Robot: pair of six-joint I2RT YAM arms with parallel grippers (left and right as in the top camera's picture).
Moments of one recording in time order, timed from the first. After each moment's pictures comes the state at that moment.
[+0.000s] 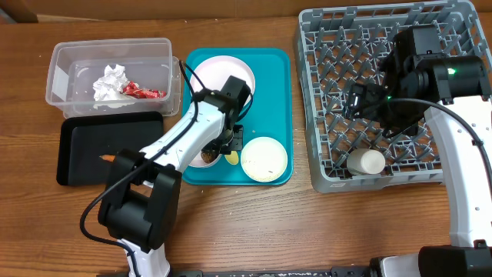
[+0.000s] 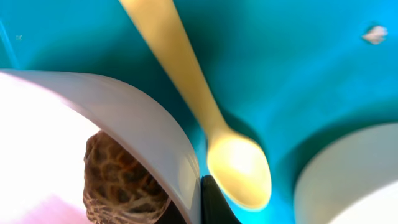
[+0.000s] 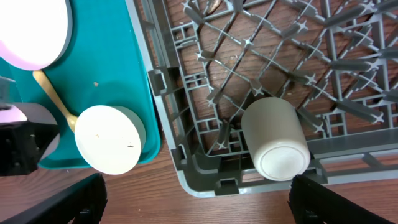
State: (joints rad) left arm -0.45 1.94 1.40 -1.00 -0.06 -0.42; right arm 0.08 1.59 1.72 -1.46 -0.15 0.30
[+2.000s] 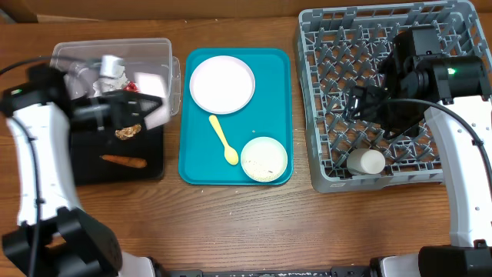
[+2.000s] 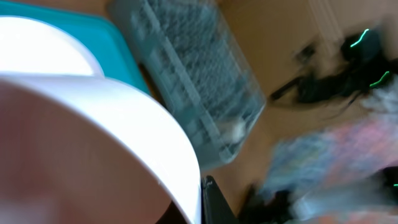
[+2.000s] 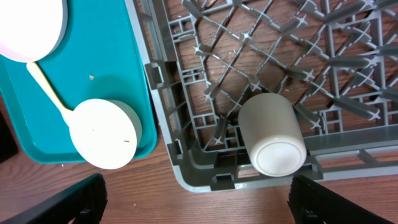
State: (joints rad) left arm 0.37 1.68 1.53 -1.38 1.23 0.59; right arm 0.08 1.59 1.72 -1.48 -0.14 0.28
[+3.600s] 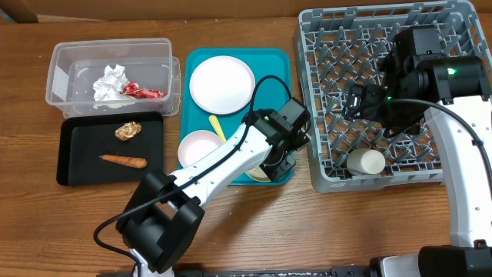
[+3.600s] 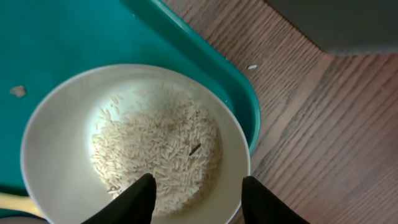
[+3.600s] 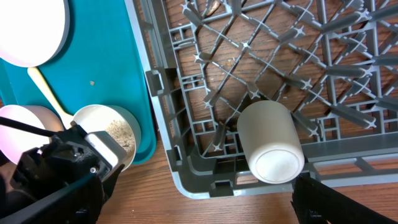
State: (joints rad) left arm -0.77 1.91 1.45 -0.96 0.05 0.12; right arm 0.08 1.59 1.72 -1.46 -0.13 0.28
